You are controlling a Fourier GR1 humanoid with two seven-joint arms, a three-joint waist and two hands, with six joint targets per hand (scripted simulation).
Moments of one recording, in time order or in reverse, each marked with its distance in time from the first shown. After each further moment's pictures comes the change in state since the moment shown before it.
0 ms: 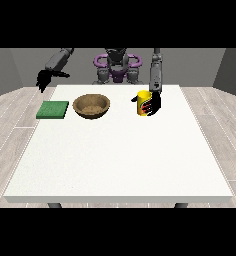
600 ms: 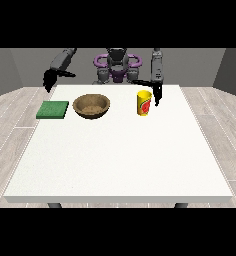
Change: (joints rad) left arm 0.088 -0.051 -0.047 -0.248 0.089 -0.164 0.173; right arm 0.041 0.047 0.017 -0.036 0.027 -0.066 0.031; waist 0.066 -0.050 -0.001
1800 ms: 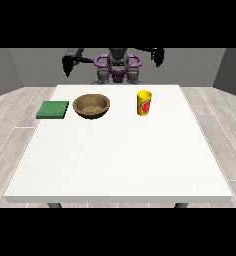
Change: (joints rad) left arm 0.302 -0.026 -0.202 -0.670 0.063 -0.039 0.464; right arm 0.197 0.166 0.154 -0.336 0.080 -0.185 0.213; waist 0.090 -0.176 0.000
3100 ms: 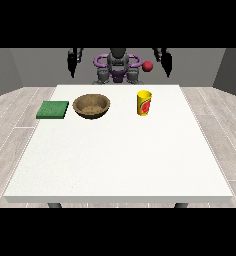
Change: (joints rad) left arm 0.086 0.029 0.083 0.165 -0.030 -0.016 0.122; right arm 0.113 -0.013 0.103 -0.010 0.120 -0.044 0.136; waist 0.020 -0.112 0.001
